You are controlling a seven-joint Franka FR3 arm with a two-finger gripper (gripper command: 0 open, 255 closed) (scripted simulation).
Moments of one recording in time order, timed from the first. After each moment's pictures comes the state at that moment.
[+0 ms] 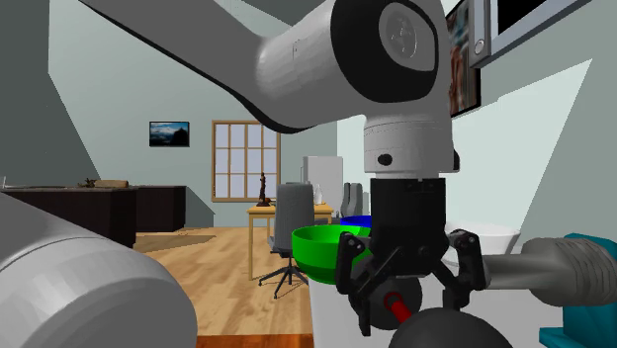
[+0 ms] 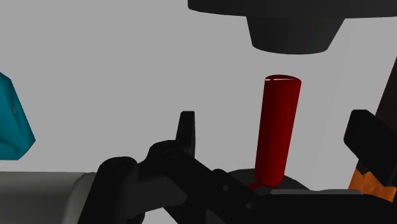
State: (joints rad) arm 0.10 -0.97 -0.57 -2.76 -0.47 1.86 -0.93
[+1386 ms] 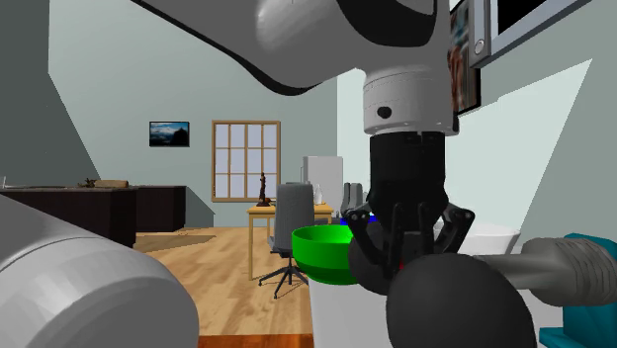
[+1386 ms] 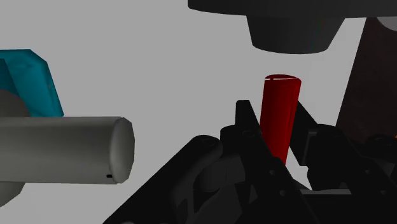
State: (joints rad) arm 0.12 -0.99 -0.52 -2.66 -0.42 1.74 -0.94
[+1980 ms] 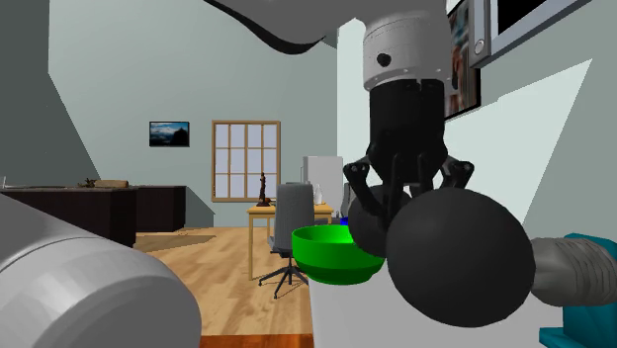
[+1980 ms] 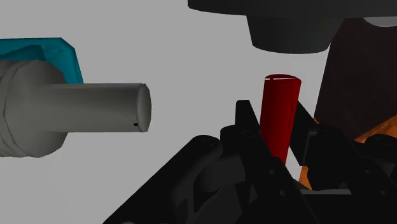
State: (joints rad) arm 0.14 -0.98 -0.47 -2.53 -0.38 1.63 -0.94
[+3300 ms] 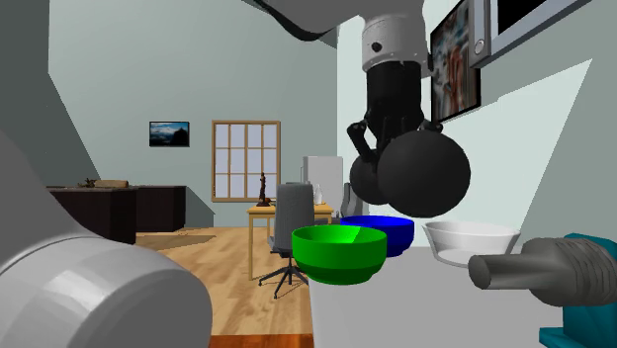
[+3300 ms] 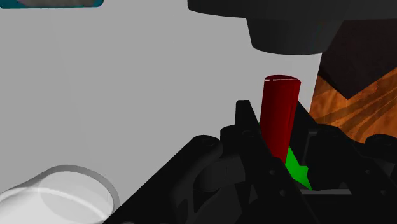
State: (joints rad) arm 0.27 -0.71 -0.38 -2.26 -0.23 1.61 -0.84
